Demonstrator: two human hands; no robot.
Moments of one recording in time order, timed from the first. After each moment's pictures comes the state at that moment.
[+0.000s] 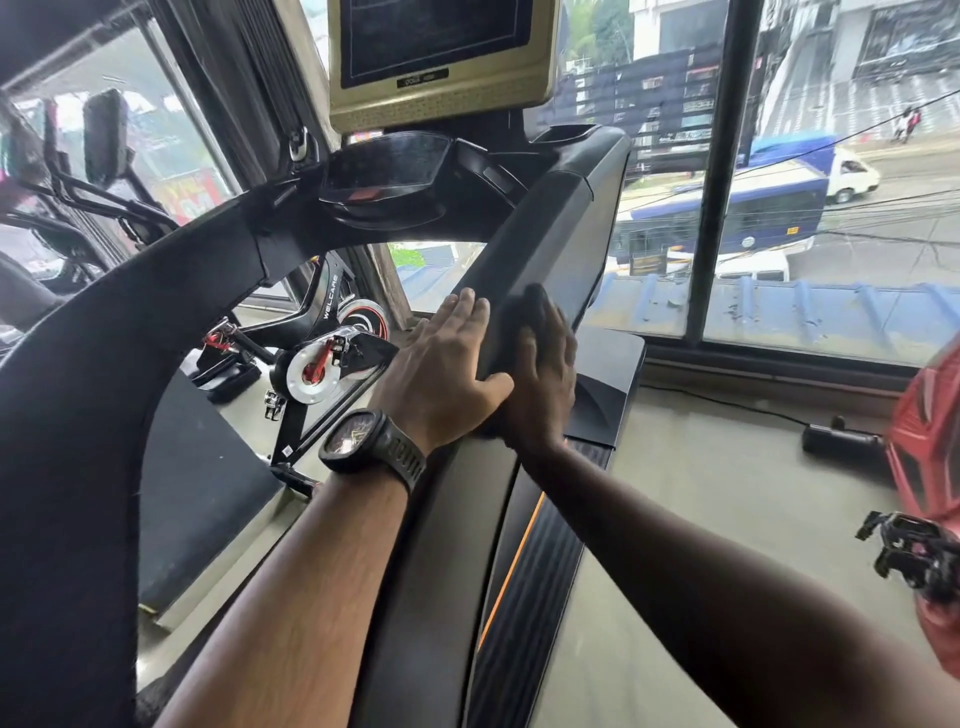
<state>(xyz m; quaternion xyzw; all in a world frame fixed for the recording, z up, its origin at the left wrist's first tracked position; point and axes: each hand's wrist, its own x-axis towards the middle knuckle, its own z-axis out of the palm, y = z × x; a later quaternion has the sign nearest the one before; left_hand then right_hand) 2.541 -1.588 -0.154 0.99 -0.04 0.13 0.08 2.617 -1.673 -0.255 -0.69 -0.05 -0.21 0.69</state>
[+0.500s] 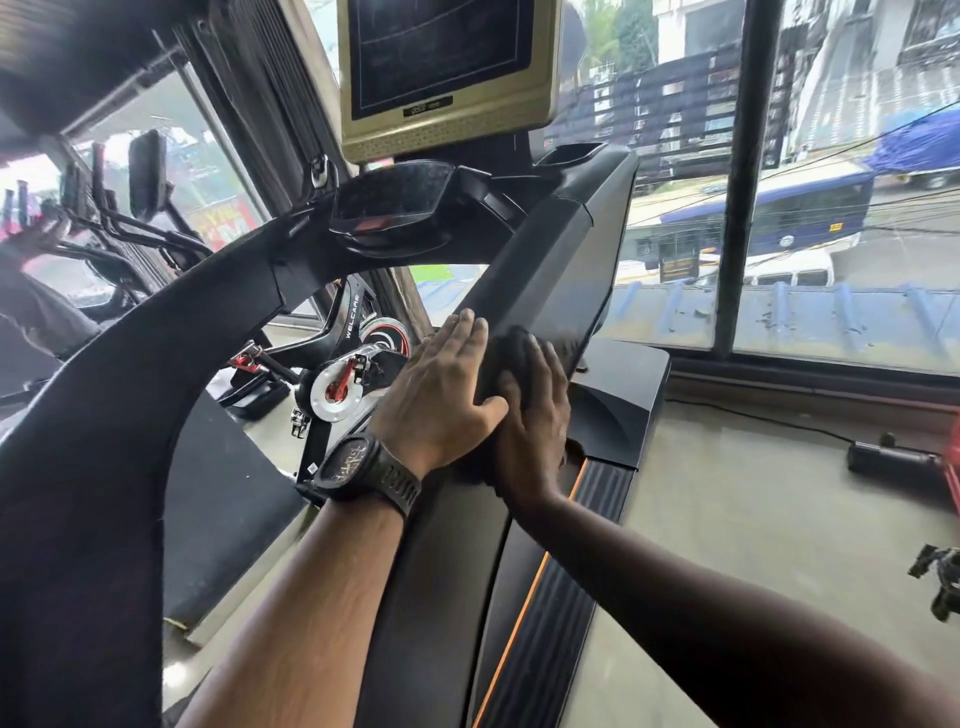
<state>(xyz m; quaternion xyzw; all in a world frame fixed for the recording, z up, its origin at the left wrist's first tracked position) 2.571 -1.602 -0.146 0.99 -0.03 0.12 0.02 2.618 -1.676 -0.258 -0.69 -0.07 -0.18 0.70</state>
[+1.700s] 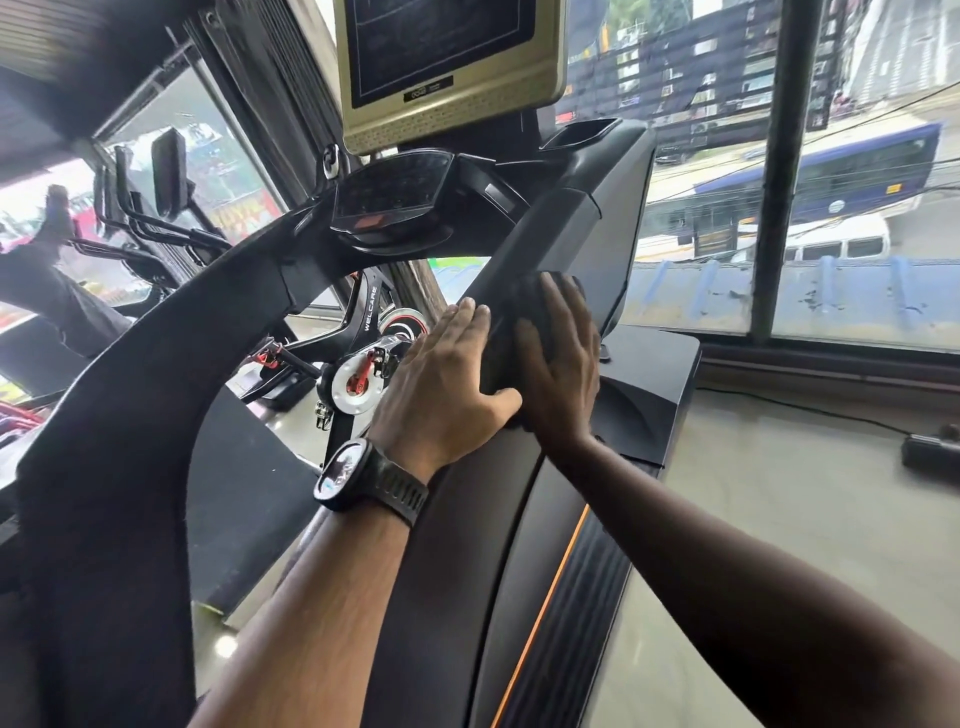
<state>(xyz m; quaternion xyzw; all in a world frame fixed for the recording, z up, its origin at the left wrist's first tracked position) 2.611 -1.618 -0.140 0.99 0.03 0.13 0.05 2.710 -1.695 -0.242 -0.70 -0.12 -0.25 0.66</state>
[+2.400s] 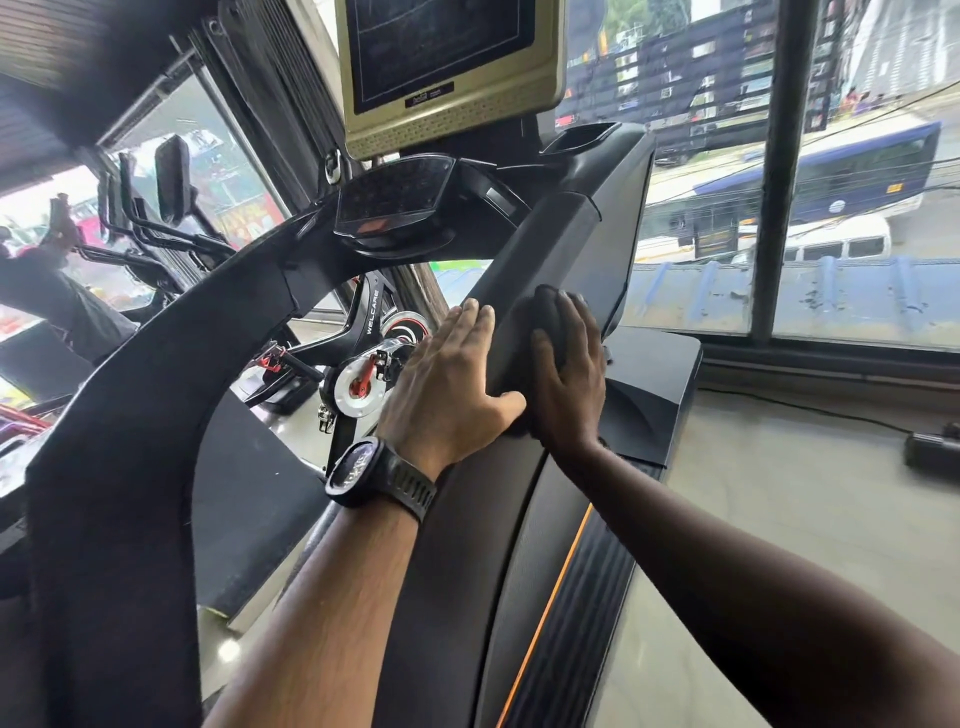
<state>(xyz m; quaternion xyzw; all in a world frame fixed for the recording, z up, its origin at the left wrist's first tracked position) 2.610 -1.620 -0.138 0.99 0.03 0.12 0.03 2.709 -1.698 -0.253 -0.70 -0.07 -0.20 0.68</state>
